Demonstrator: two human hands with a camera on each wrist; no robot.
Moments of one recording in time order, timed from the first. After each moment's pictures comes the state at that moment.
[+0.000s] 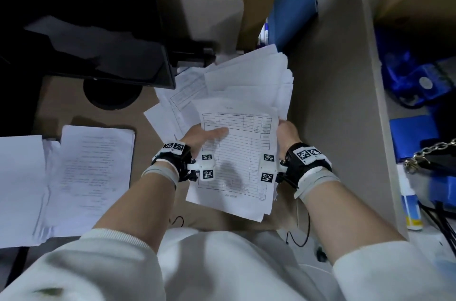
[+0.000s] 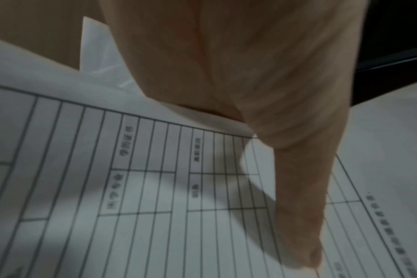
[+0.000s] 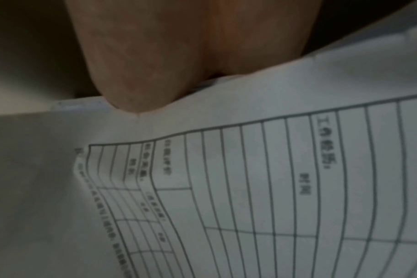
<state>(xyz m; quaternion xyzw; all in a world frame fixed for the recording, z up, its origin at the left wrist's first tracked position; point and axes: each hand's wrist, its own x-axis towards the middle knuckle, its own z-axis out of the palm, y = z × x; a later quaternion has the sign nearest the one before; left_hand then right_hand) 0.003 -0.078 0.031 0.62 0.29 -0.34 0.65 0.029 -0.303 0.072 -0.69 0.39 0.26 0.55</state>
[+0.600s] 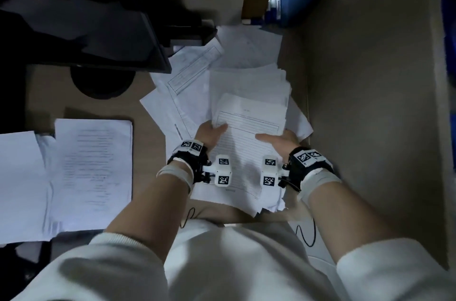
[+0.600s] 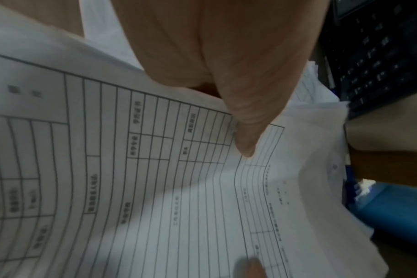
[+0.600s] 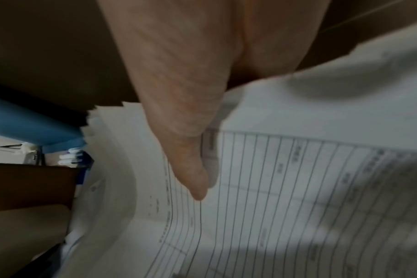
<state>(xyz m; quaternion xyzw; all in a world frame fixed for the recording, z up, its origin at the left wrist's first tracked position) -0.005 -0.094 -0.048 0.69 0.33 -0.32 0.56 0.002 -0.302 0.003 -0.70 0.40 0.39 0.45</state>
